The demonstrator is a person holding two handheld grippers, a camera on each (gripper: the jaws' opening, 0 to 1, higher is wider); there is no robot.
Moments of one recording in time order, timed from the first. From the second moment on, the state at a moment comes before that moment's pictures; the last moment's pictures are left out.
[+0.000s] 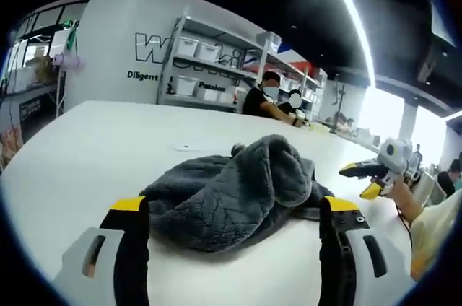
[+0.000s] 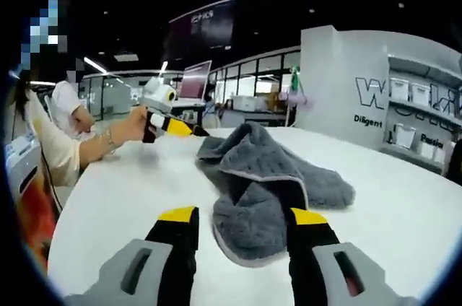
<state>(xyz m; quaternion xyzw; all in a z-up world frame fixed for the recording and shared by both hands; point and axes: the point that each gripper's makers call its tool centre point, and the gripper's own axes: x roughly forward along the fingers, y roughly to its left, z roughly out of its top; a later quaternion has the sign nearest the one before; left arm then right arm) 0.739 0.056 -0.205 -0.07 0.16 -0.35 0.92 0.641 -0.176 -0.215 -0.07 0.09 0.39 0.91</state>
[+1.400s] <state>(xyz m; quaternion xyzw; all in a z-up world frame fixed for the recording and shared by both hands) 0.734 0.053 -0.208 -0.06 0.17 -0.36 0.92 0.650 -0.182 -0.245 -0.08 0.13 0.37 0.92</state>
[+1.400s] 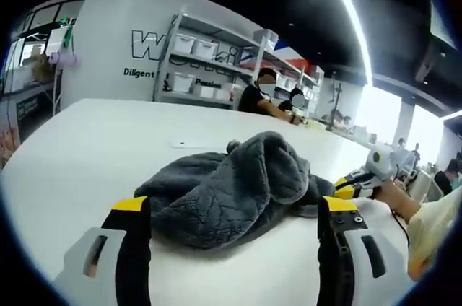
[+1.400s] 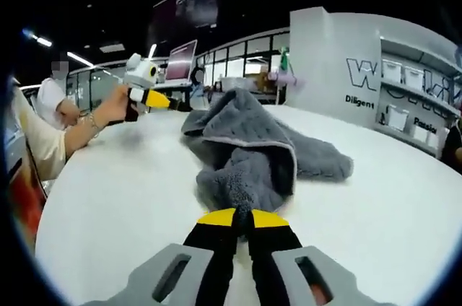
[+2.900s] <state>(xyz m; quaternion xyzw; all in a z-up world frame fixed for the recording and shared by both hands) 0.734 0.054 -0.208 -0.06 0.17 -0.36 0.92 0.667 -0.284 -0.168 0.05 0.01 0.19 0.98</state>
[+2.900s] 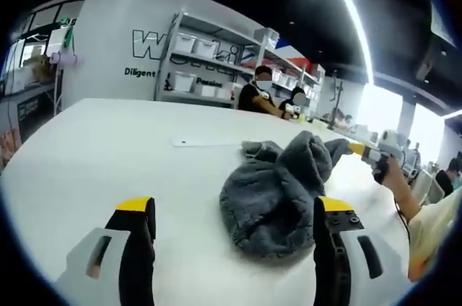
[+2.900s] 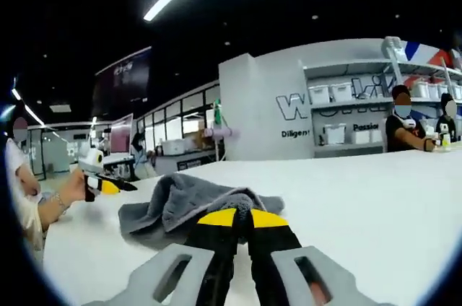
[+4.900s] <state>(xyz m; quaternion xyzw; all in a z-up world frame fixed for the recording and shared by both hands) 0.724 0.041 -0.210 -0.07 0.18 -0.38 0.90 0.692 -0.353 -0.204 -0.12 0.11 0.11 0.98</state>
